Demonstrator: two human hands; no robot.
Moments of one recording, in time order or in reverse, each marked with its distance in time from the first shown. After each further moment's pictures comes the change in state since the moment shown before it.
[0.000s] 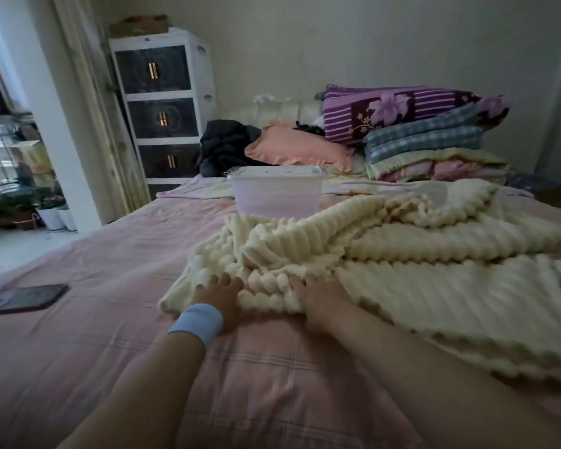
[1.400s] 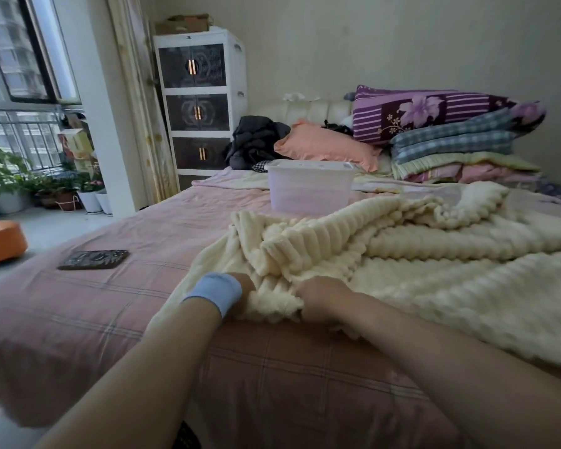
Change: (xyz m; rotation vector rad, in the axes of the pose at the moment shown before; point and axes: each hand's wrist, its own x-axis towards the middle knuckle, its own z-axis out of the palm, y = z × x) left_hand -0.080 -0.039 -0.039 0.139 -0.470 -0.008; right_hand -0.056 -0.097 -0.048 0.161 -0.152 -0.191
